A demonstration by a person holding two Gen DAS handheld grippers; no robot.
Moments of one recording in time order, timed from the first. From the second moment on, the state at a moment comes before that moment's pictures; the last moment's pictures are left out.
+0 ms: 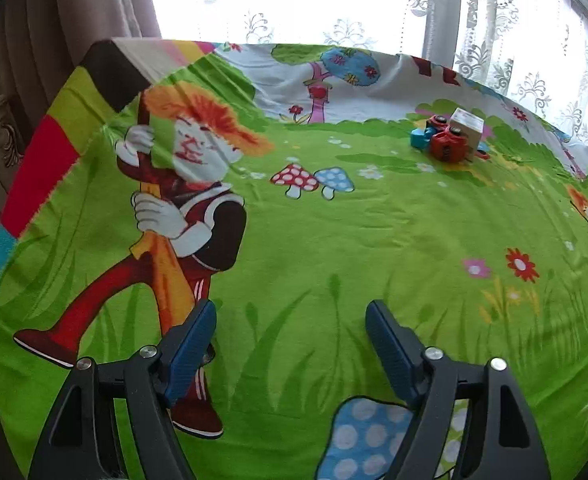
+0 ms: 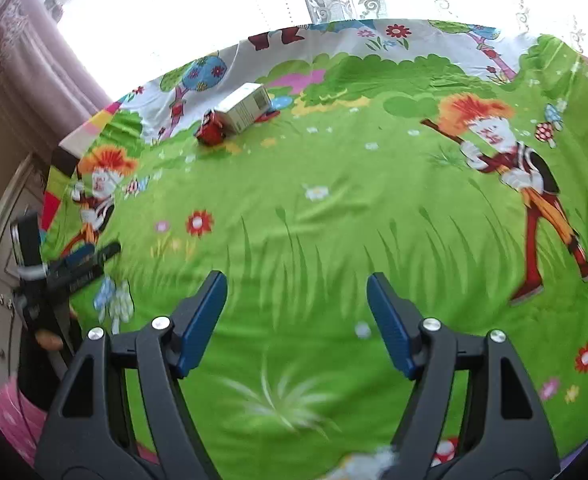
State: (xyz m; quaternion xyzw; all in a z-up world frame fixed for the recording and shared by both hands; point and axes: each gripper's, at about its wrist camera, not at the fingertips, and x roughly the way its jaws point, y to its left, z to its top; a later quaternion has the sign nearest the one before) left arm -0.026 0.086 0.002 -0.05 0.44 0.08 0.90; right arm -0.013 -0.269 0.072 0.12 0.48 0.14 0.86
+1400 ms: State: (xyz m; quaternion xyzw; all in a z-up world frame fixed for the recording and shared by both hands) left arm -0.018 0.087 -0.002 -0.05 0.45 0.09 0.89; right arm 0.038 -0.244 0.022 -0.07 0.51 0.22 0.83
